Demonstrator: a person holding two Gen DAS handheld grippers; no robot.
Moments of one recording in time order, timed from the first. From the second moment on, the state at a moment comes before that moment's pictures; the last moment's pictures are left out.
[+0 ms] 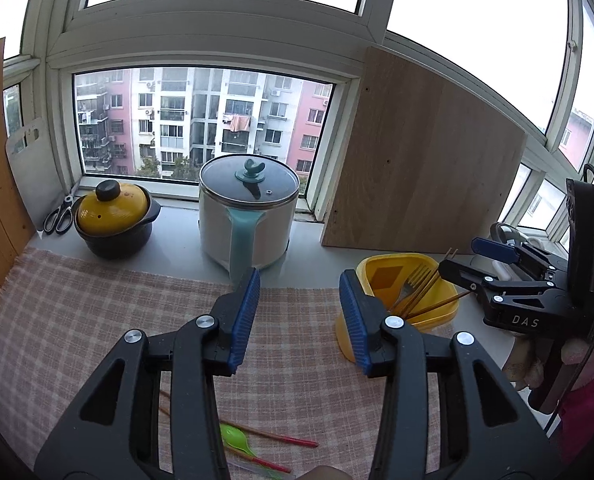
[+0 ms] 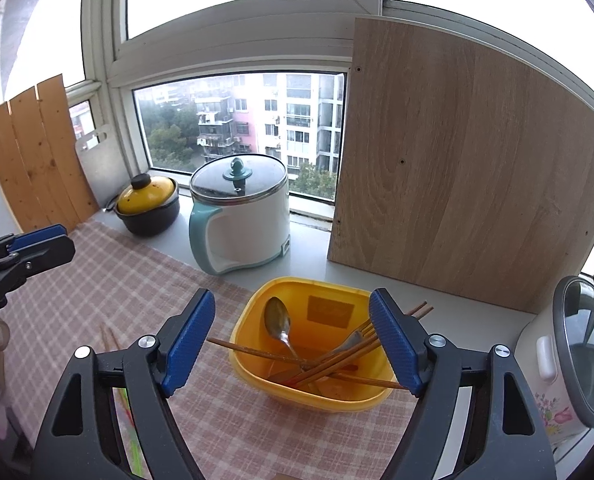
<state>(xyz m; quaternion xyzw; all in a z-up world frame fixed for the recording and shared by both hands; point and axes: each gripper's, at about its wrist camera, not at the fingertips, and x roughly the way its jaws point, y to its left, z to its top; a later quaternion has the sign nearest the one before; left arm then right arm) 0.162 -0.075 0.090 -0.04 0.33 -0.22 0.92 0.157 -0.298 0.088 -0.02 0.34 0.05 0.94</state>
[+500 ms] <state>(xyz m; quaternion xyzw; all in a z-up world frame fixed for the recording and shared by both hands) 0.167 0.026 0.019 -0.06 0.41 -0.13 0.90 0.146 -0.239 0.073 -0.09 0.34 0.15 0.92</state>
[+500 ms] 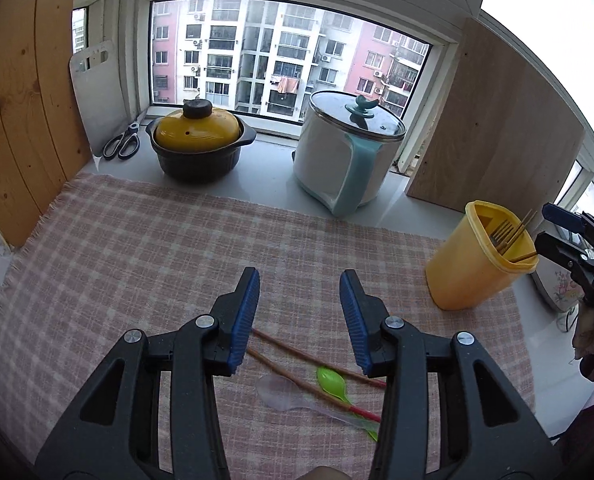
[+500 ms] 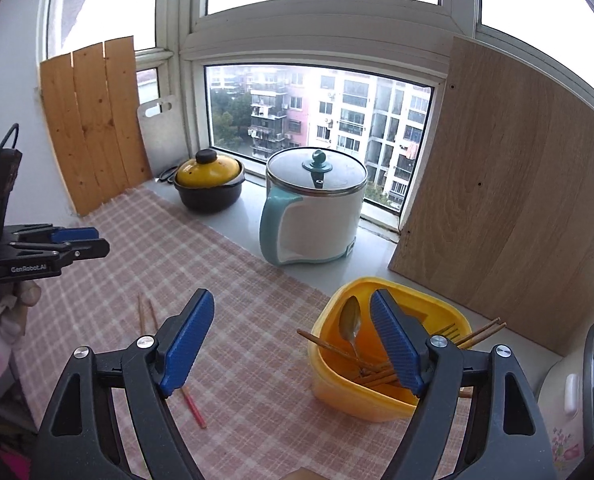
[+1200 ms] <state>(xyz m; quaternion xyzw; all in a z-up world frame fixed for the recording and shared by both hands) 0.142 0.053 -0.079 -0.11 0.53 -0.14 0.83 0.175 -0.148 -0.017 -0.13 0.48 0.26 0.83</state>
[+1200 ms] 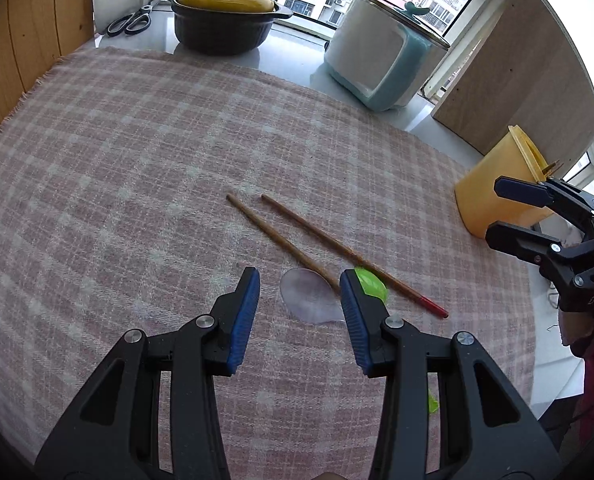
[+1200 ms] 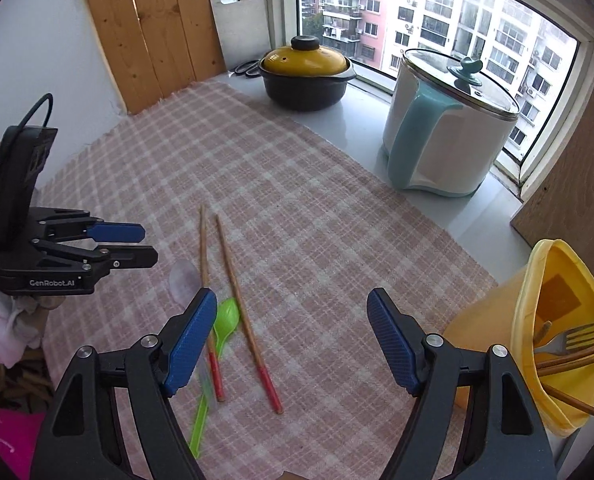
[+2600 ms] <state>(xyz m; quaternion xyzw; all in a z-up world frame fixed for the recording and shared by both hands) 0.156 0.039 -0.123 -0.10 0.54 -0.13 0.82 0.216 -0.060 -0.109 -0.16 0.57 0.33 0.74</state>
